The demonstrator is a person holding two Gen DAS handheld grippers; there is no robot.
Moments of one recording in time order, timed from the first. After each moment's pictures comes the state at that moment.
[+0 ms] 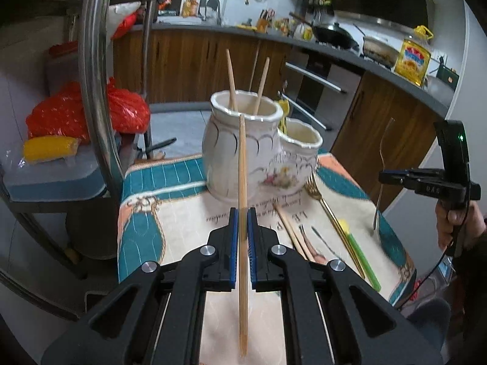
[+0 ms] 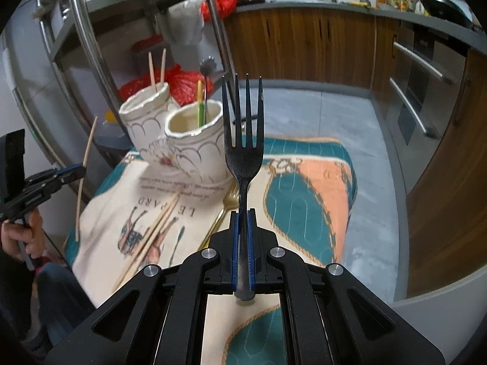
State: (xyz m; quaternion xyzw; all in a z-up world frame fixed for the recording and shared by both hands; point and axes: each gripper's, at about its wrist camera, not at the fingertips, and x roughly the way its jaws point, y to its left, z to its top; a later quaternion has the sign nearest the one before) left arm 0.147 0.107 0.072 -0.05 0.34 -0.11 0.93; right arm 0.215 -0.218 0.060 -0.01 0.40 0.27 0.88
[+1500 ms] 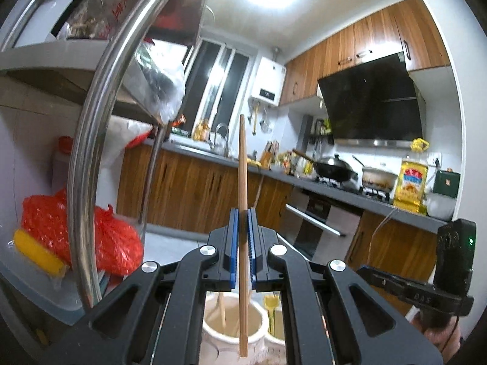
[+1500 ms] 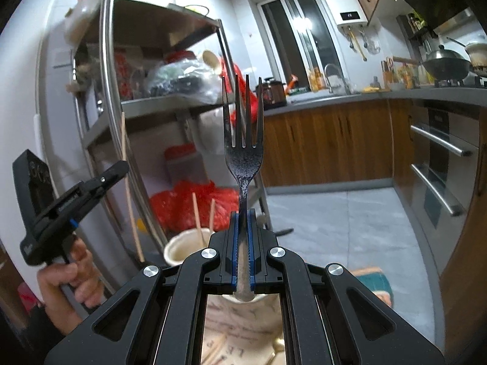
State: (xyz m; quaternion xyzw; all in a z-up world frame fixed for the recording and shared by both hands) left arm 0.193 0.103 0.169 -0.13 0.02 -0.07 0.99; right arm 0.240 -0.180 0.131 0.08 0.16 0.32 0.93
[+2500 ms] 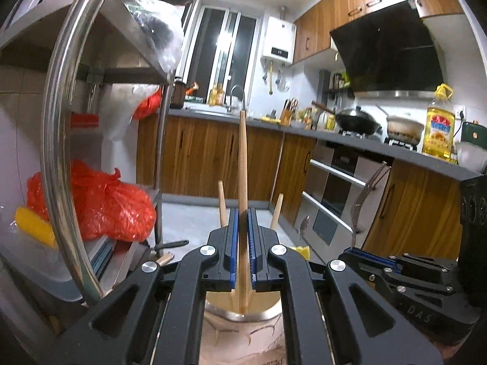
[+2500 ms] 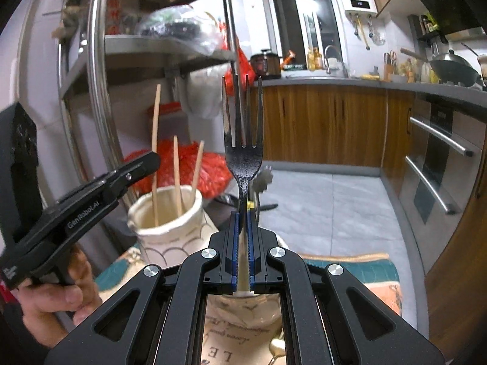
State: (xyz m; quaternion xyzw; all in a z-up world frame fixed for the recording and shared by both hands) left arm 0.243 0.069 0.106 -0.07 0.13 -0.03 0.99; right arm 0.262 -0.124 0.081 0.00 0.22 0.28 0.93
